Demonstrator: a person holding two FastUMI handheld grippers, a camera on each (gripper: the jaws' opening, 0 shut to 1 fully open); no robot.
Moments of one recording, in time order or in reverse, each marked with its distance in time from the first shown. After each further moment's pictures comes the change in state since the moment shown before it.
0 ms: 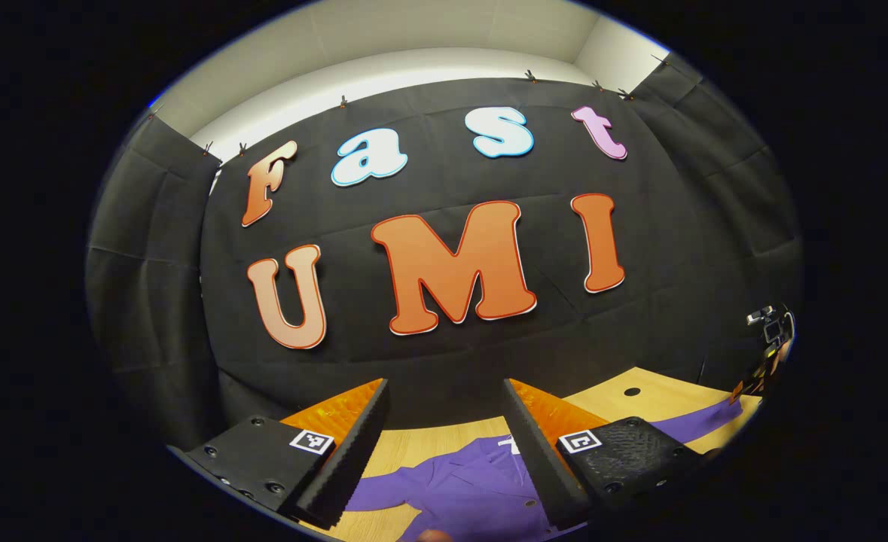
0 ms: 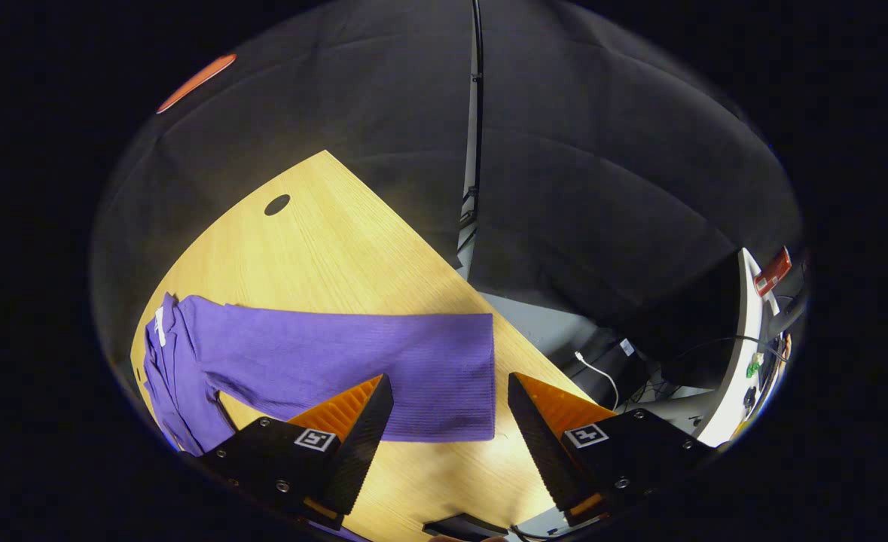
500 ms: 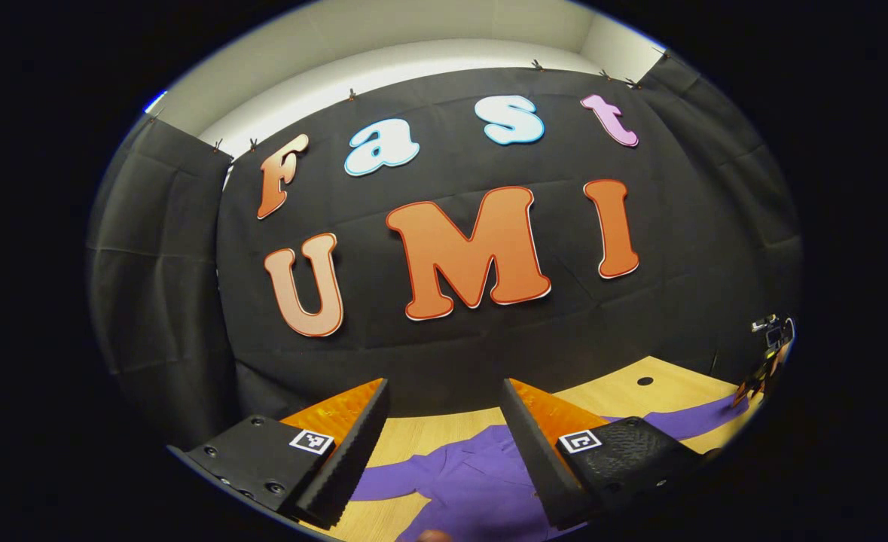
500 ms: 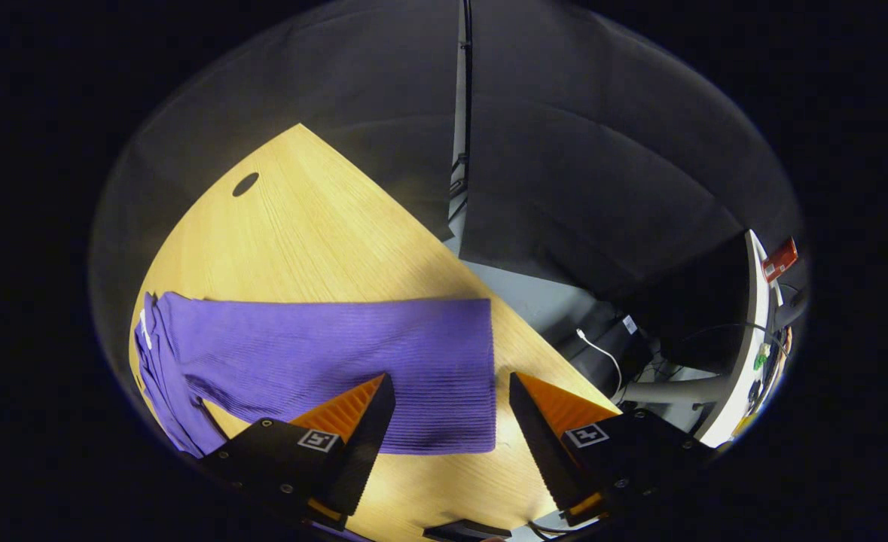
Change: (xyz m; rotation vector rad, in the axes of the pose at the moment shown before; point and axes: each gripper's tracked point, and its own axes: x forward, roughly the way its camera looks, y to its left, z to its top) left arm -0.011 0.005 -0.013 0.012 0.053 0.060; right arm 0.031 0.002 -0.022 0.004 0.120 -0.030
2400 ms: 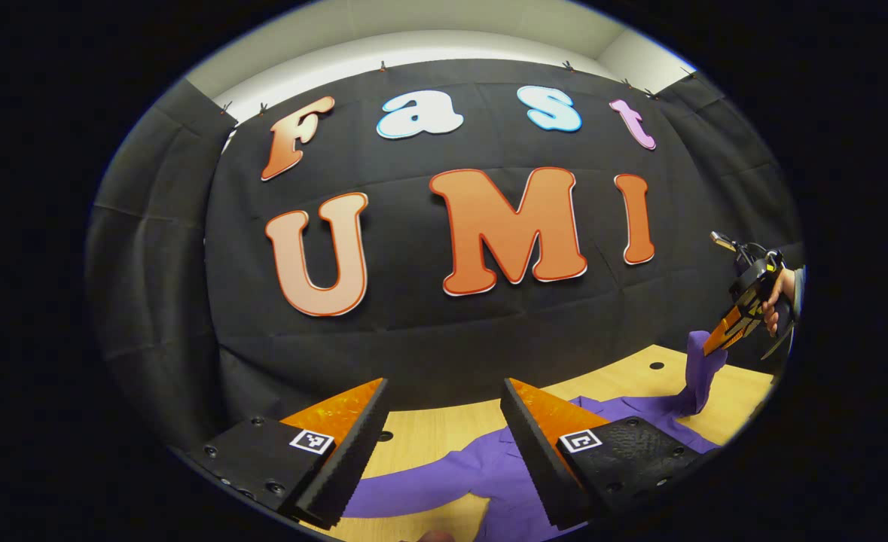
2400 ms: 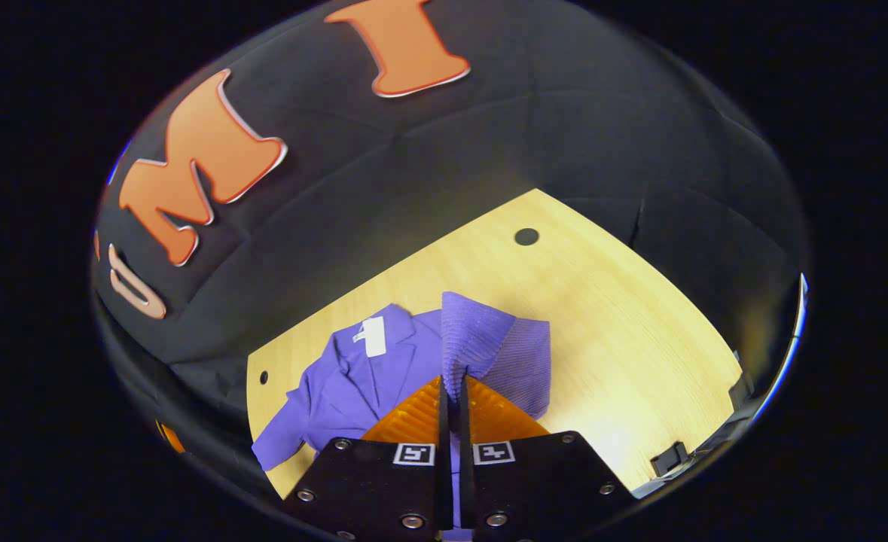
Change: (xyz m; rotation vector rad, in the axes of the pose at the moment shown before) left arm 0.052 0.153 -0.073 -0.065 0.041 -0.087; right arm -0.256 0.321 -0.025 -0.151 -0.276 0.477
